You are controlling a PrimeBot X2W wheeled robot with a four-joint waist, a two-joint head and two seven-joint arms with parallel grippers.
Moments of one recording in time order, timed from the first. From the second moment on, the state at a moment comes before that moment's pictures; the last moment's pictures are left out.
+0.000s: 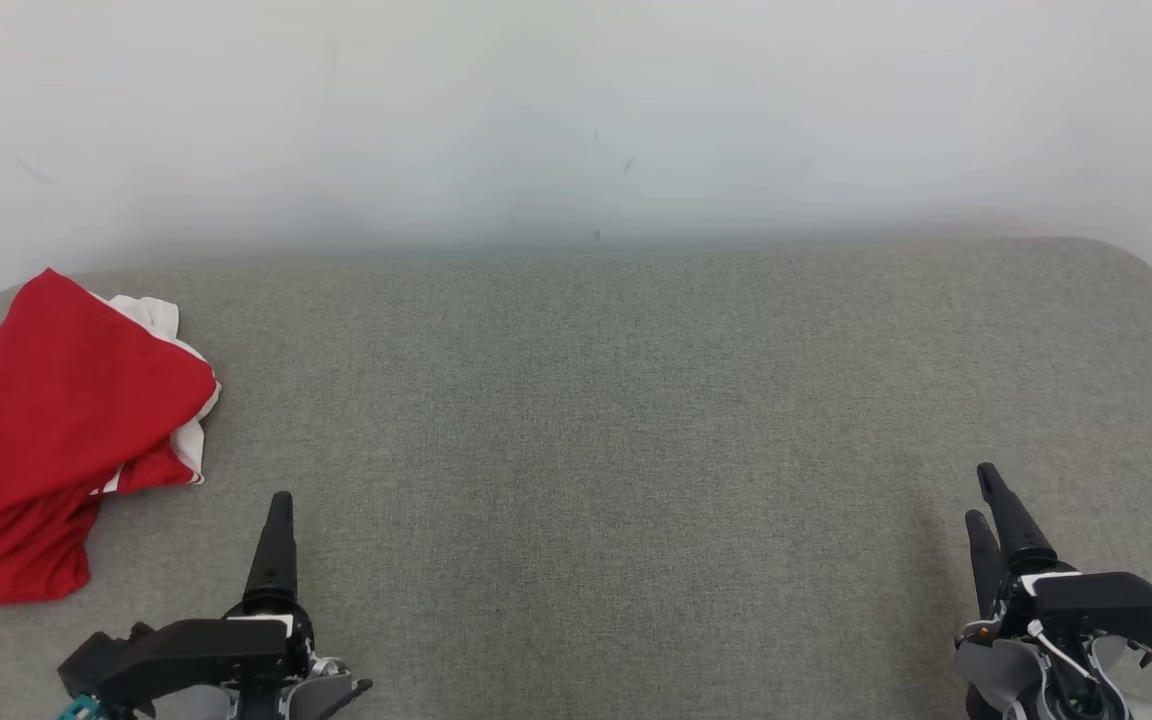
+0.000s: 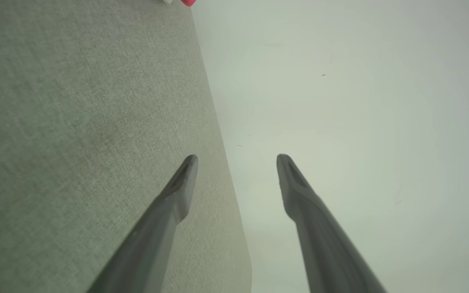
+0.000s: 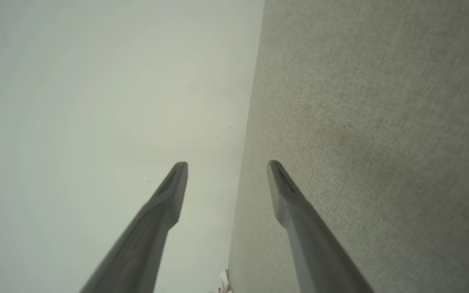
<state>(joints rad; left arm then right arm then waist) -0.26 0.05 -0.06 0.47 -1.53 -0.13 -0.09 -0.25 -0.07 -0.22 0.47 1.46 0.13 0.16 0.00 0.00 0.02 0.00</state>
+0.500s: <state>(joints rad) -0.20 0.05 -0.02 0.37 -1.22 -0.10 -0.12 -0.20 -0.07 -0.15 0.39 1.20 0.13 0.08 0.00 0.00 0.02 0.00</state>
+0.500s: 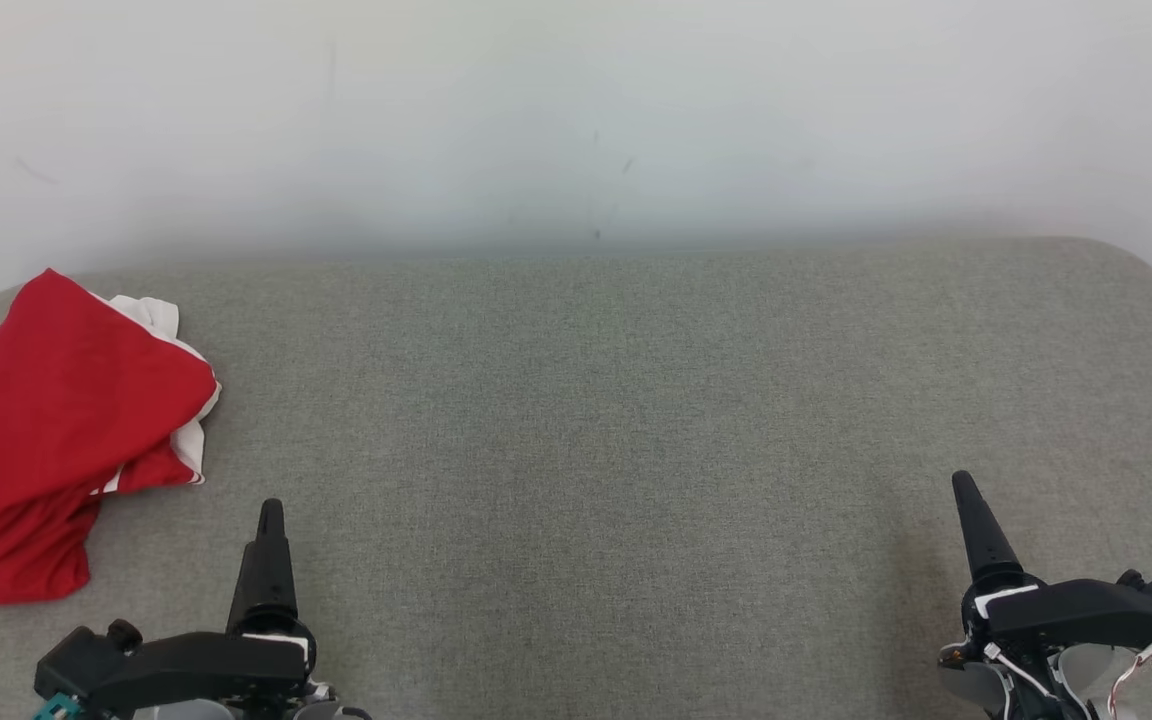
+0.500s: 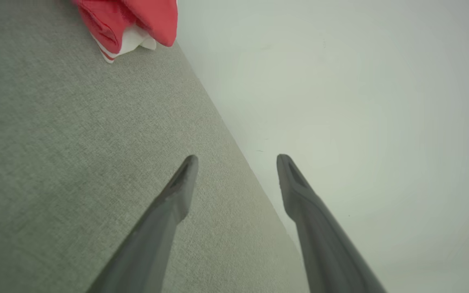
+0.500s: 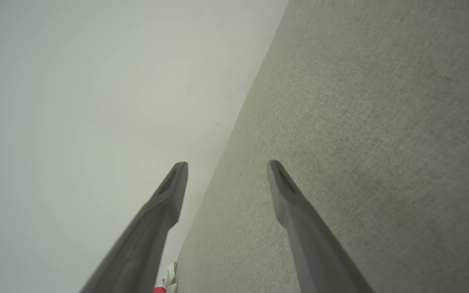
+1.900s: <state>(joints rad) -0.06 0.08 -0.06 0.23 -0.50 -0.03 -0.20 -0.10 -0.06 0.02 0.30 0.48 0.13 -0.11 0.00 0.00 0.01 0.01</state>
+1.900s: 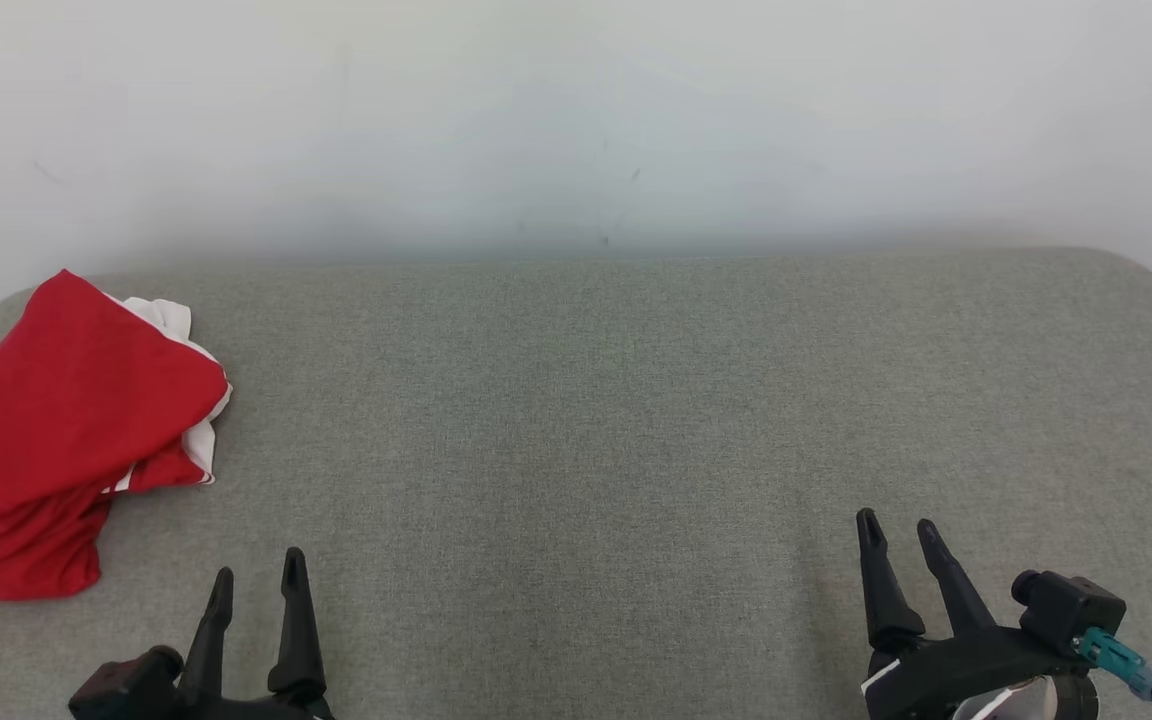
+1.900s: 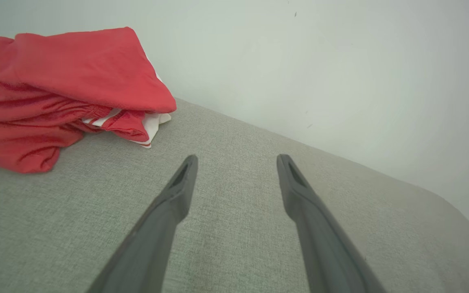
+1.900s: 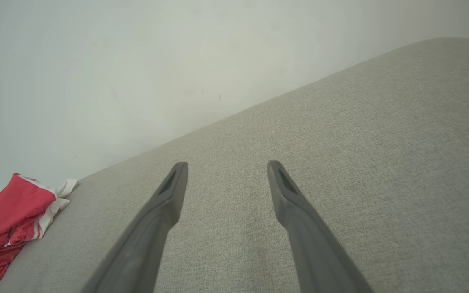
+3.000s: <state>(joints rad) 0.04 0.09 -0.02 0.15 -0.18 -0.03 -0.24 -0.02 -0.05 0.07 0.24 0.19 0.13 -0.21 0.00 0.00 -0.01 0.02</state>
